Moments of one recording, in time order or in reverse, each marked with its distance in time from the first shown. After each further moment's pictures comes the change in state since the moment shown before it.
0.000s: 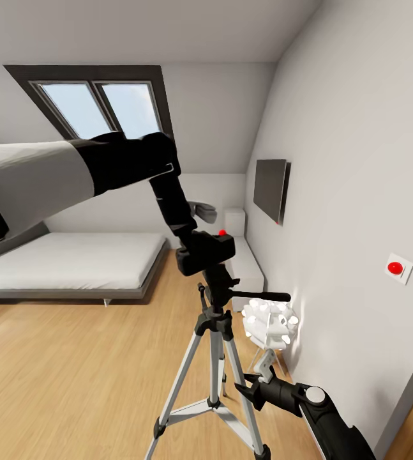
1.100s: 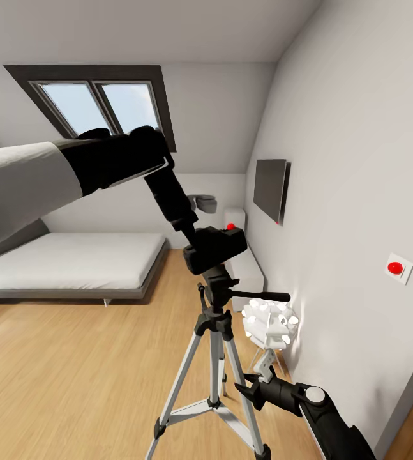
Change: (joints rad) left arm 0.025 0.064 0.146 -0.068 0.012 0.000 -0.004; right arm -0.001 0.000 0.000 0.000 0.004 0.000 0.000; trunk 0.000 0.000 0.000
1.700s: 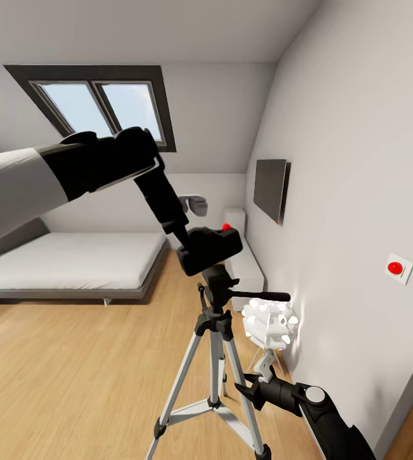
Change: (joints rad) left arm 0.032 0.079 0.093 -0.108 -0.090 0.000 -0.002; right arm 0.000 0.000 0.000 0.000 0.001 0.000 0.000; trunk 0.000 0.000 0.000
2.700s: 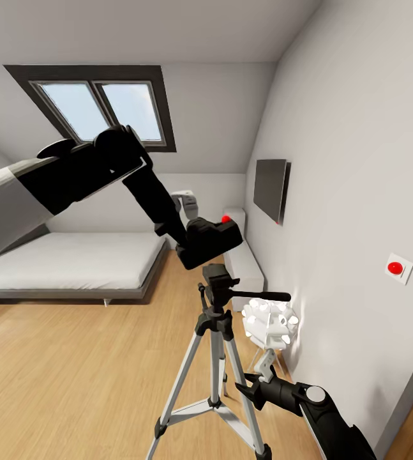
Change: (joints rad) left arm 0.125 0.095 0.308 -0.204 -0.301 0.000 0.004; right arm -0.001 -0.003 0.000 0.000 -0.002 0.001 0.000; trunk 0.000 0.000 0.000
